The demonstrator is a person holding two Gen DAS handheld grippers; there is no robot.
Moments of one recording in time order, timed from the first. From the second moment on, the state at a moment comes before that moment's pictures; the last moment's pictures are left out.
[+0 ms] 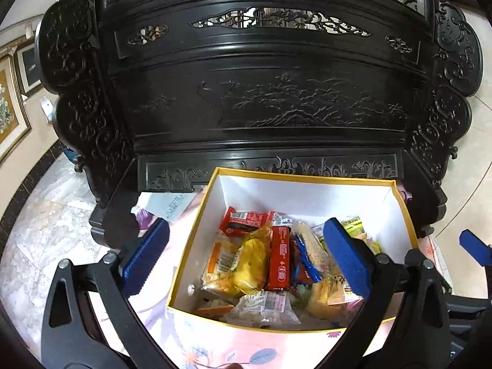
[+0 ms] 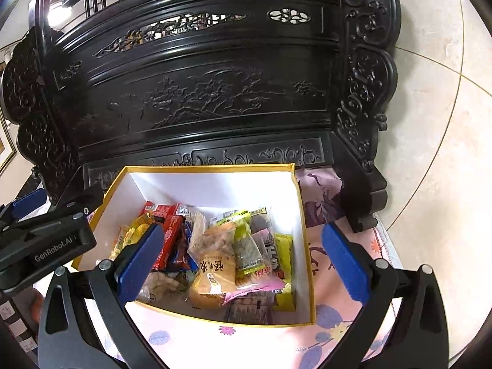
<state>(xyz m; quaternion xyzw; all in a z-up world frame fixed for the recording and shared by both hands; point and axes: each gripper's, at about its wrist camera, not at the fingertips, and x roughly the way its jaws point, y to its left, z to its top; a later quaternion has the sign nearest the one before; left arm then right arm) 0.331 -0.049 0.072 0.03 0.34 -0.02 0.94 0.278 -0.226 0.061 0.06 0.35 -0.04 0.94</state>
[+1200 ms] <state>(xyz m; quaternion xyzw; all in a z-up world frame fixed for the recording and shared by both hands) 0.334 -0.052 0.063 0.02 0.37 -0.03 0.93 0.280 -0.218 0.055 0.06 0.36 -0.03 0.93</state>
